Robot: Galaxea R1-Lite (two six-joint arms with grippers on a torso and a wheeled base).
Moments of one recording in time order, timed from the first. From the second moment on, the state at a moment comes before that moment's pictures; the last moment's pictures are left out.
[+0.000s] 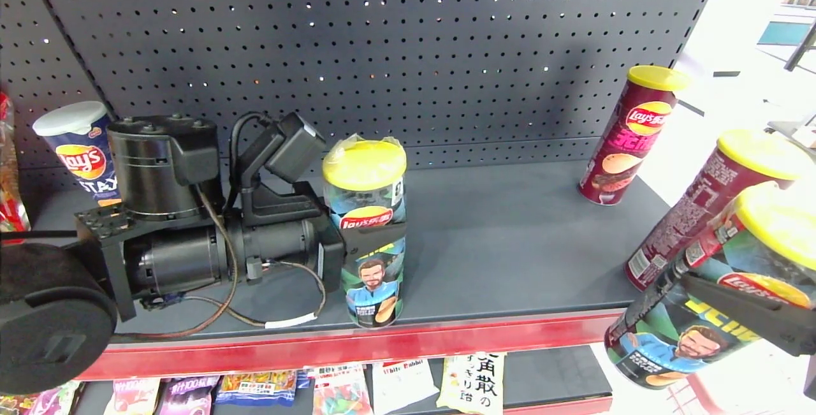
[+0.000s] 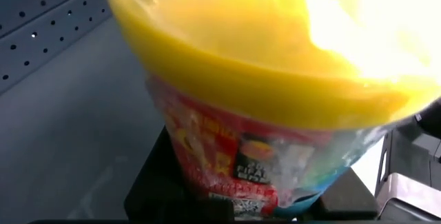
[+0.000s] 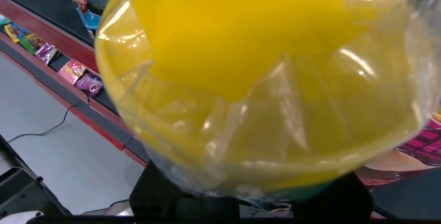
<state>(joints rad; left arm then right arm) -0.56 1.62 -0.75 -0.64 -0.49 0.08 0.37 0.93 -0.45 -0.30 0.26 -0.12</state>
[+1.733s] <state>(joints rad) -0.44 1.38 -0.47 -0.59 -0.47 0.08 0.58 1.78 -1.31 -0.31 0.31 -0.12</state>
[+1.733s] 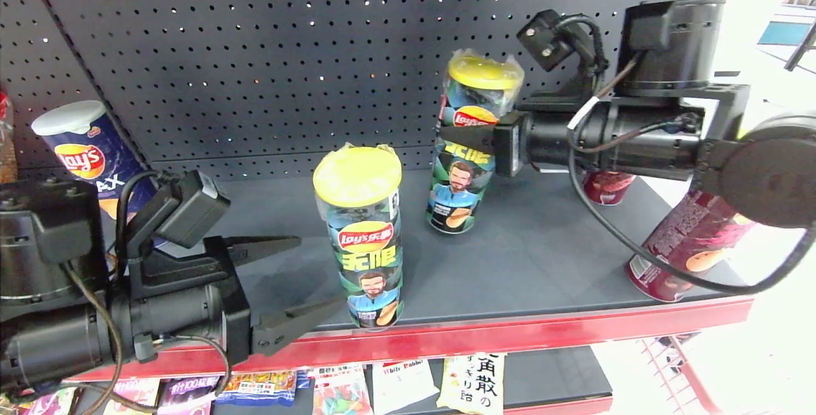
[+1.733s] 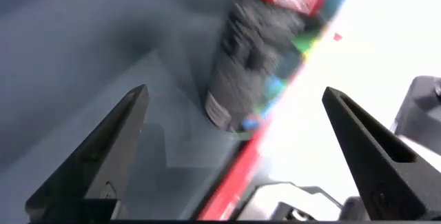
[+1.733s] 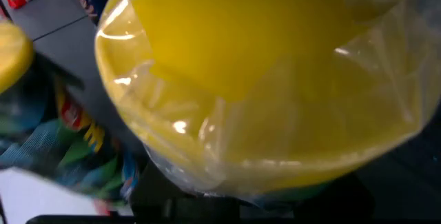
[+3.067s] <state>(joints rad) -0.26 1.28 -0.40 -0.56 -0.47 0.07 0.63 2.00 -1.46 -0.31 0.31 -0.11</state>
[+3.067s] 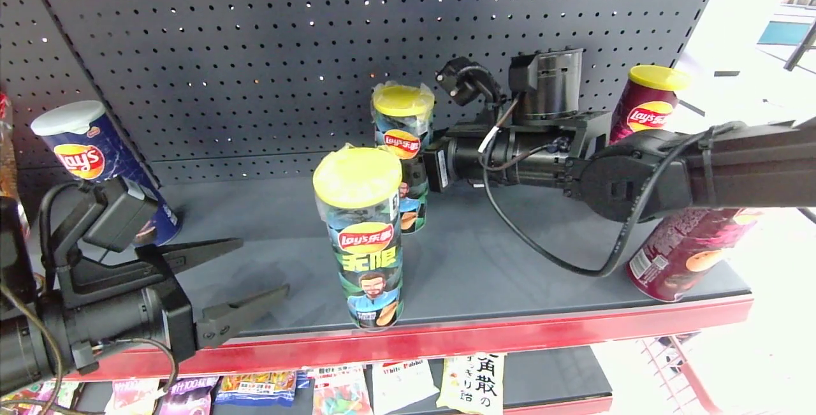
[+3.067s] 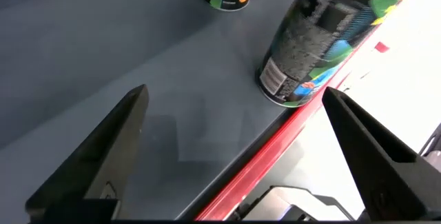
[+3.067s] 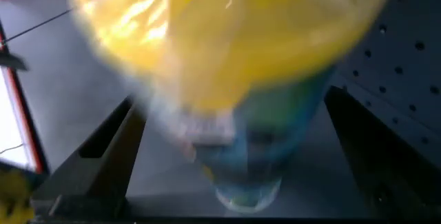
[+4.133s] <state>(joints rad) -0.30 1.44 -0.45 -0.56 -0.48 0.14 0.60 1.34 -0.66 -0.31 0.23 -0.10</state>
